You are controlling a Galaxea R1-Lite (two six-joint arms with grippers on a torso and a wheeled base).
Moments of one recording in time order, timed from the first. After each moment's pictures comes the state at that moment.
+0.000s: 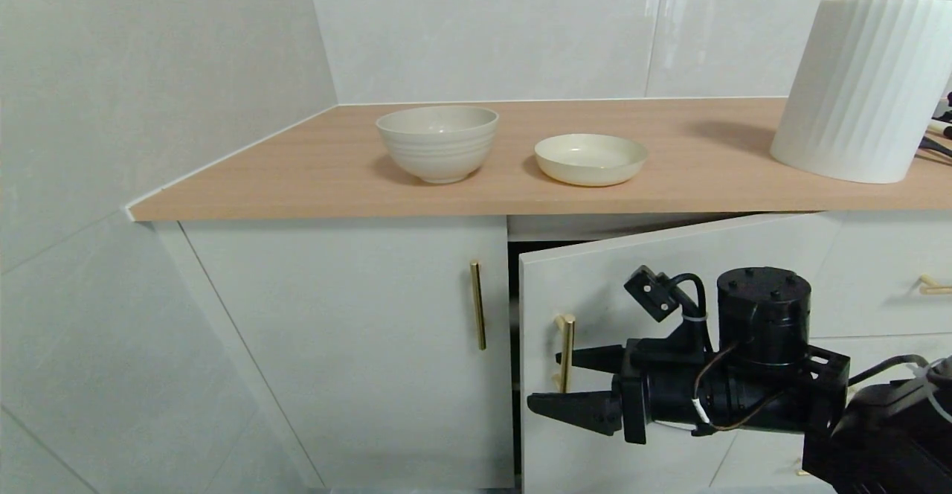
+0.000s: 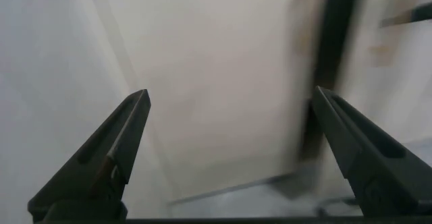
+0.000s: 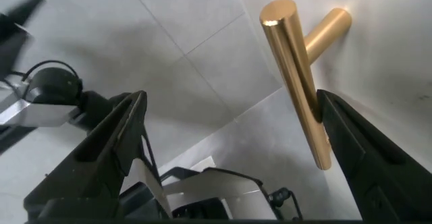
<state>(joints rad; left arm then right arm) 0.00 0.06 -0.16 0.05 -0.23 0.08 0.64 1.86 -0.57 -1.05 0.62 0.30</state>
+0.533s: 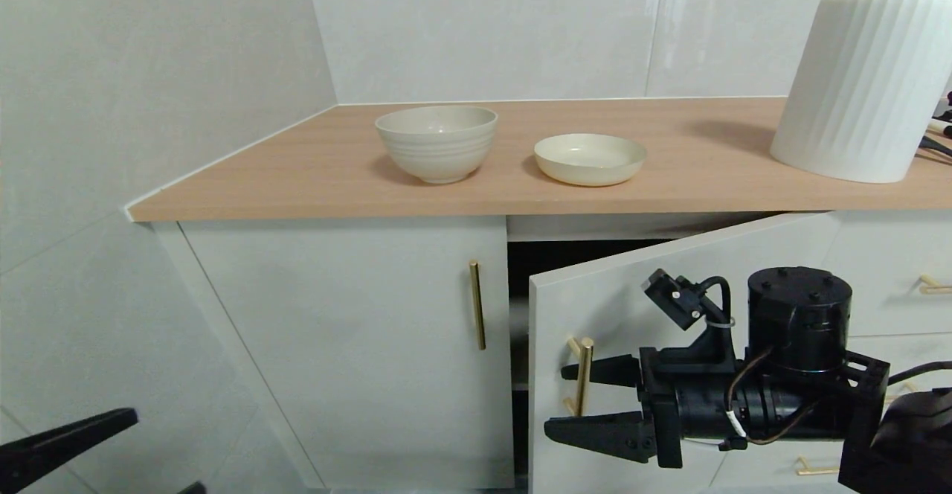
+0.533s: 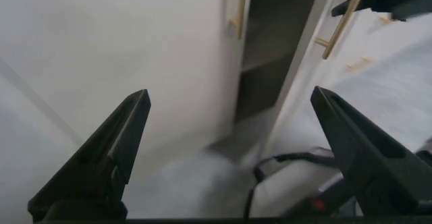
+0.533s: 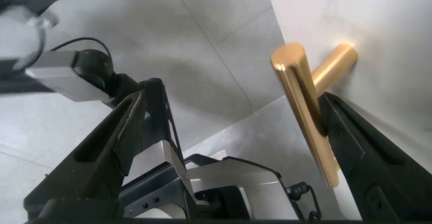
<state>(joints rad) -0.01 0.71 -0.35 -0.09 -0.51 0.08 0.64 1.79 -0.52 -1.03 0.73 0.29</state>
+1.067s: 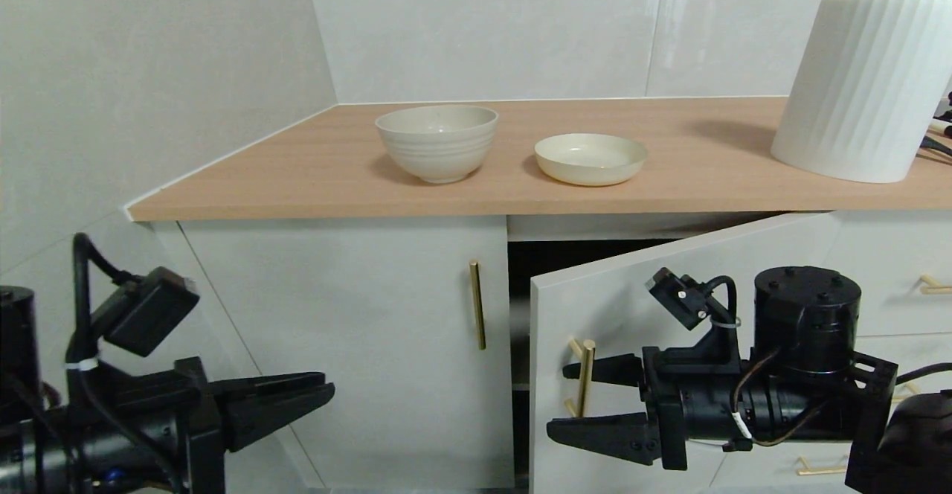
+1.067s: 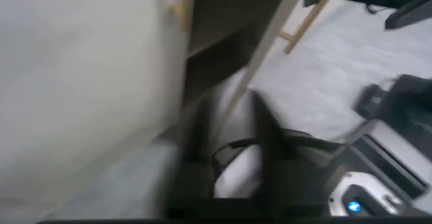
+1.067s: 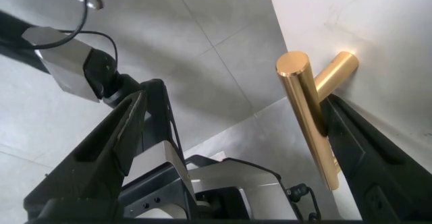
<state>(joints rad) -0.25 1.22 -0.44 -0.34 -0.56 0.00 0.64 1.78 -0.51 -1.04 0.73 0.29</state>
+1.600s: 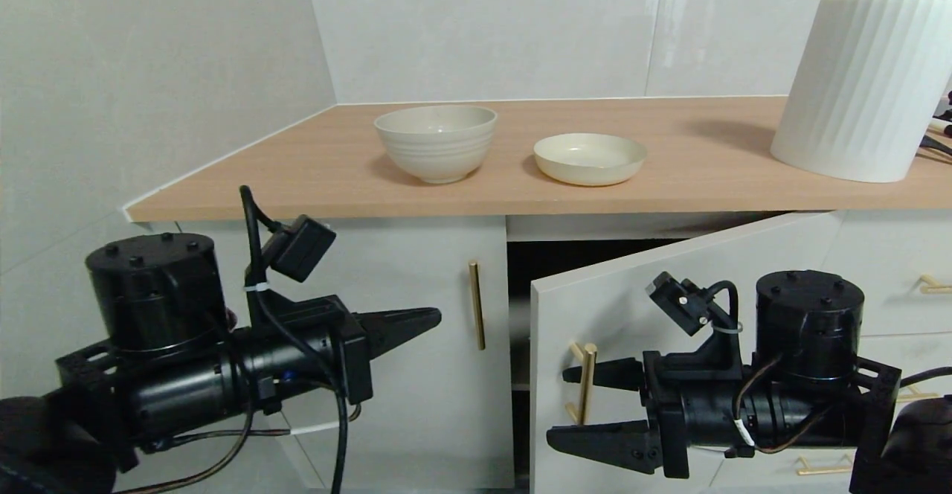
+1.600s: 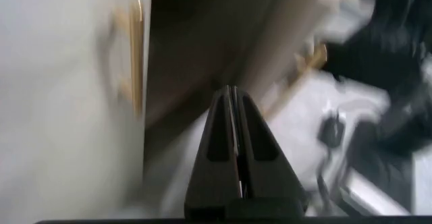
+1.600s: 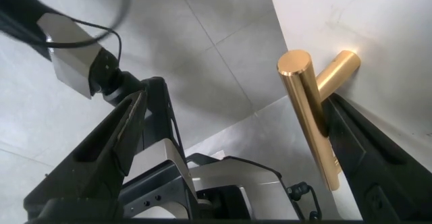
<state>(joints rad) -0.42 1.59 -0.51 -0.89 -0.55 -0.21 0.66 1.77 -0.50 -1.04 0.72 0.29</state>
